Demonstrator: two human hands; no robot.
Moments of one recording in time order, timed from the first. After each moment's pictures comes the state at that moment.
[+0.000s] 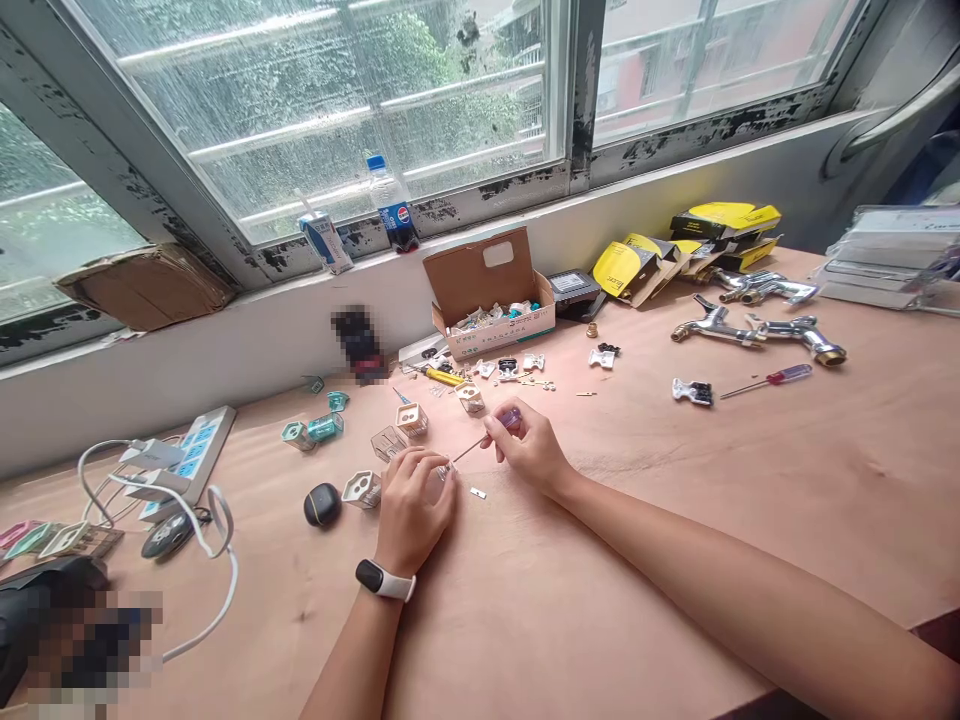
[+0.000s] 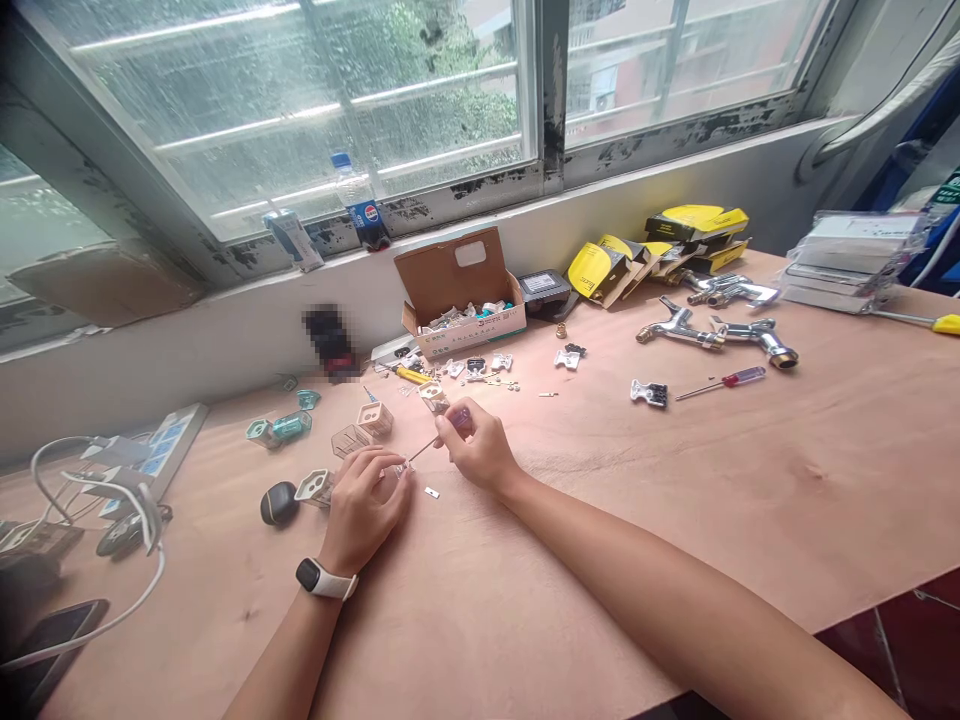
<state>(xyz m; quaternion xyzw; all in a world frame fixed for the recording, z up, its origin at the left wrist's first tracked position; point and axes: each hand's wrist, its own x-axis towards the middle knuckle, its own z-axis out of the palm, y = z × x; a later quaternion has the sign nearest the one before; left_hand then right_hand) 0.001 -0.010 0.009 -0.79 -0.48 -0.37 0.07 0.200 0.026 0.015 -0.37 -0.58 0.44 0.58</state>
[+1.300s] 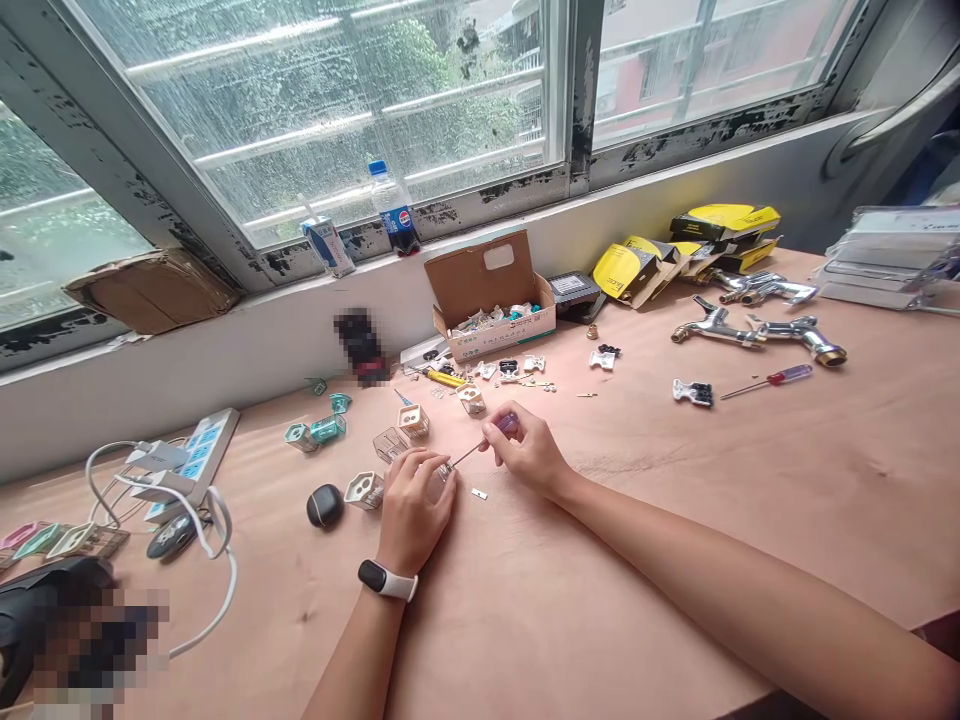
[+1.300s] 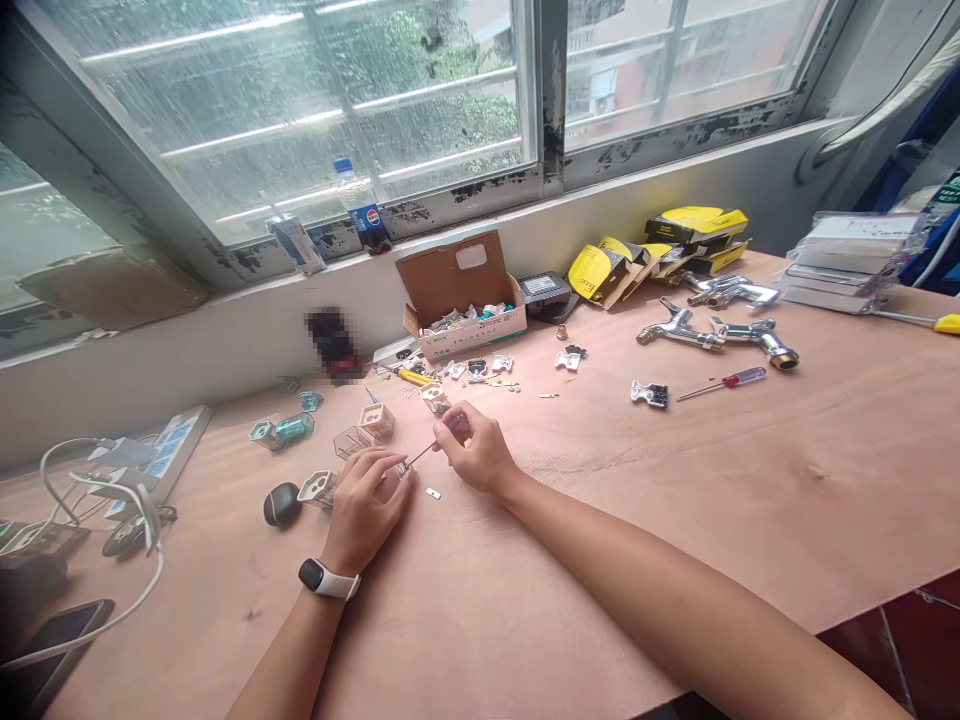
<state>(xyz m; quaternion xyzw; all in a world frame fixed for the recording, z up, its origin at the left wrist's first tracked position) -0.003 -0.007 0.004 -0.80 -0.48 -0.35 0.08 0.199 0.024 0.018 -0.37 -0.60 0.42 0.57</state>
